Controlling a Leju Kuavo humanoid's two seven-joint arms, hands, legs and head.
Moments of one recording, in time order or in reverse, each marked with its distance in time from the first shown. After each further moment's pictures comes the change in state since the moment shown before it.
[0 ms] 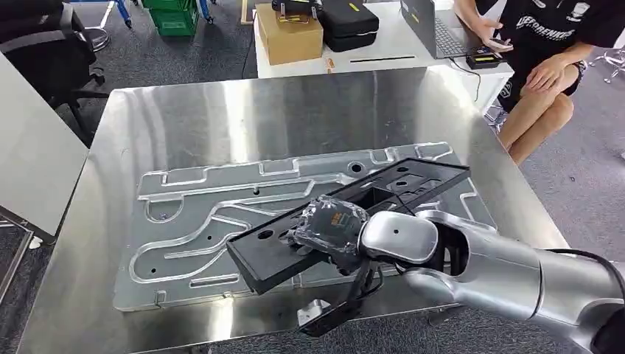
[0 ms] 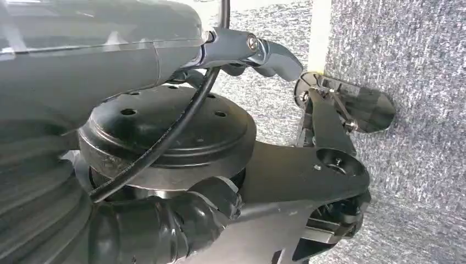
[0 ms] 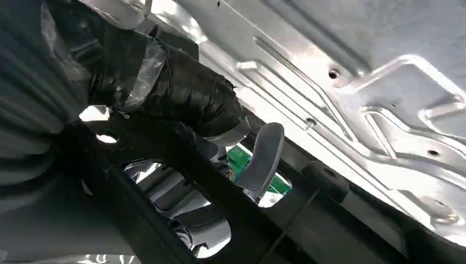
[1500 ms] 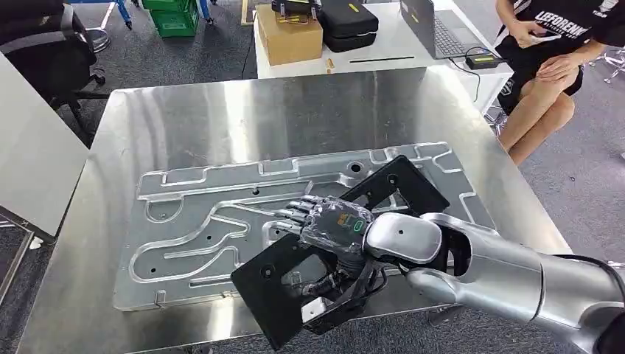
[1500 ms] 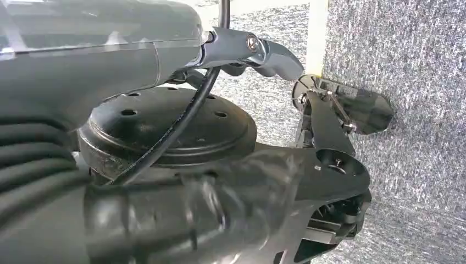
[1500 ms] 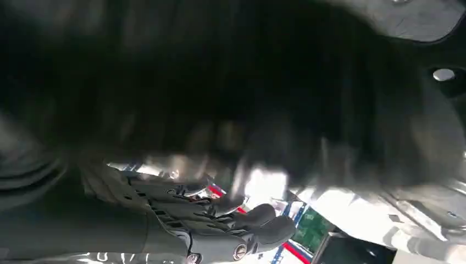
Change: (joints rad) left arm -0.001 0.000 -0.022 0.000 0.004 0.016 -0.015; right arm 0.024 -0.015 0.000 0.014 -0.013 -0.019 -0.013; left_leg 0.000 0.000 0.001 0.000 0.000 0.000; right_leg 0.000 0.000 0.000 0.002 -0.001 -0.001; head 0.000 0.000
